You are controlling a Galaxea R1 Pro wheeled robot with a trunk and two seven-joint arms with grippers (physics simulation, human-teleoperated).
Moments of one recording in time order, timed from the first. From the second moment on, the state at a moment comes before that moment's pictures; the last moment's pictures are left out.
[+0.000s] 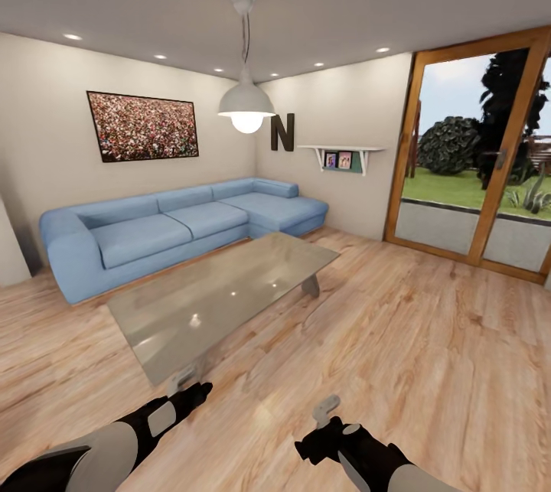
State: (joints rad) left arm -0.76 0.01 0.17 0.02 0.37 0.03 -0.10; right arm -0.59 0.10 0.46 -0.22 -0.08 0.13 0.17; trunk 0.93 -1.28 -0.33
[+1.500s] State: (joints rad) left arm -0.76 0.01 0.17 0.02 0.37 0.03 -0.10; right arm -0.59 0.10 0.46 -0.22 -0.08 0.13 0.17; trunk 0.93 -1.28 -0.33
